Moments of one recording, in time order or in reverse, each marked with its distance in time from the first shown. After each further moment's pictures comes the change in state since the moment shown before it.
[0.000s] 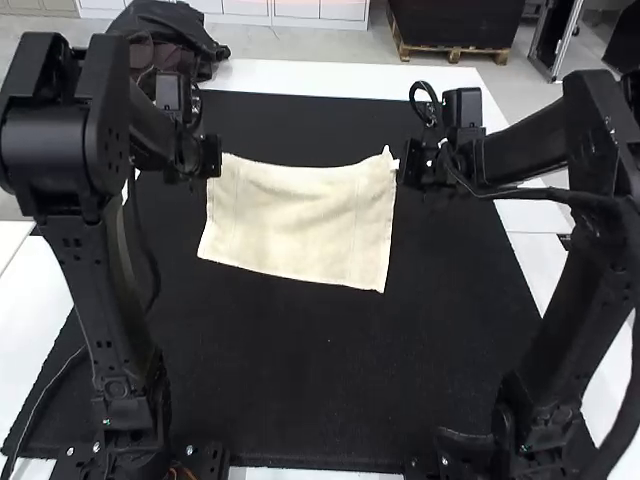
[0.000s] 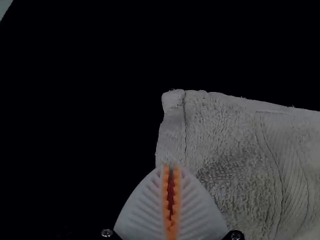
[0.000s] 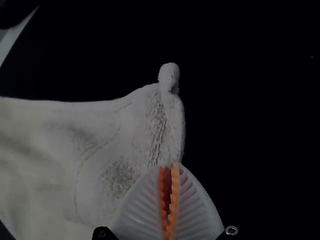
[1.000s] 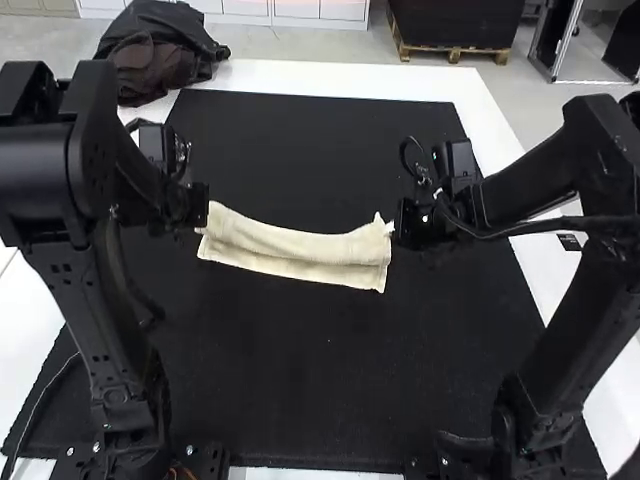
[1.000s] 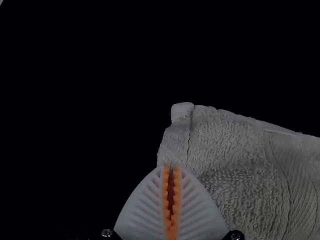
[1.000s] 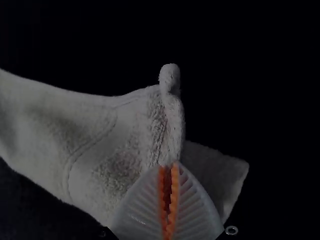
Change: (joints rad) left arm 0.073 -0.115 -0.309 0.135 0.023 0.109; right arm 0.060 -0.079 -0.241 -0.045 -0.019 -0.004
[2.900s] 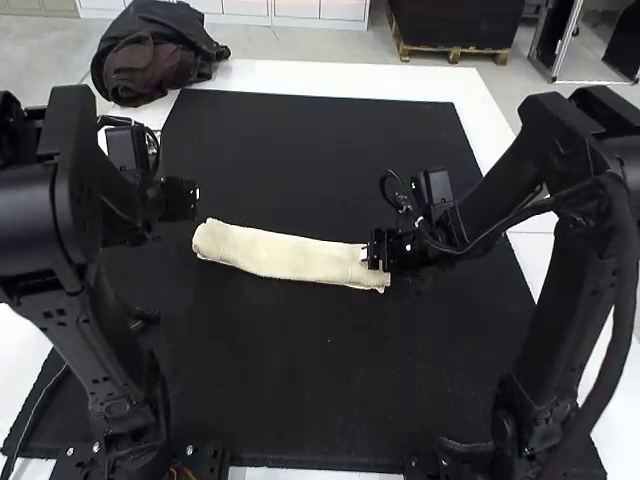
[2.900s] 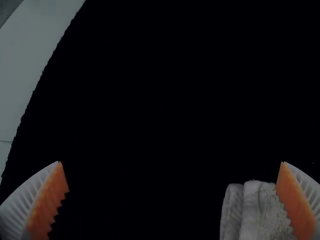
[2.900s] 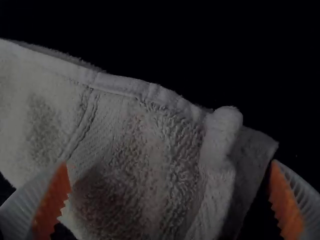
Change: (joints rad) left arm 0.119 -0.164 -0.100 0.100 -0.012 -0.009; right arm 0.092 0.150 -0.034 0.133 0.077 -0.069
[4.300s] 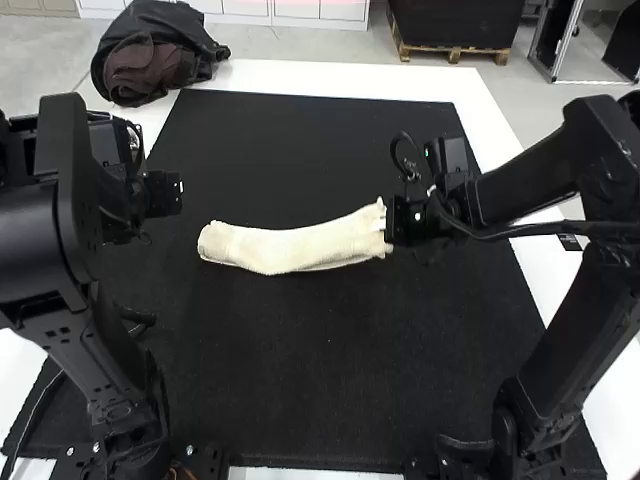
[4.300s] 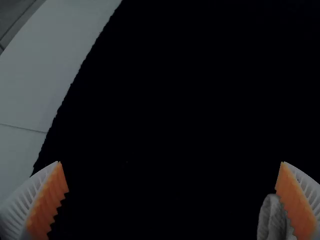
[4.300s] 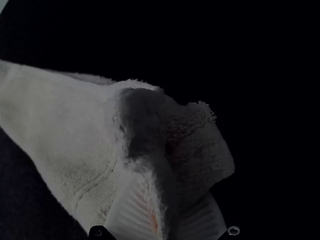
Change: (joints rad) left arm 0.082 -0.064 0.011 -0.054 0.000 -0.026; right arm -0.040 -0.166 0.080 -0.156 -0.115 0.035
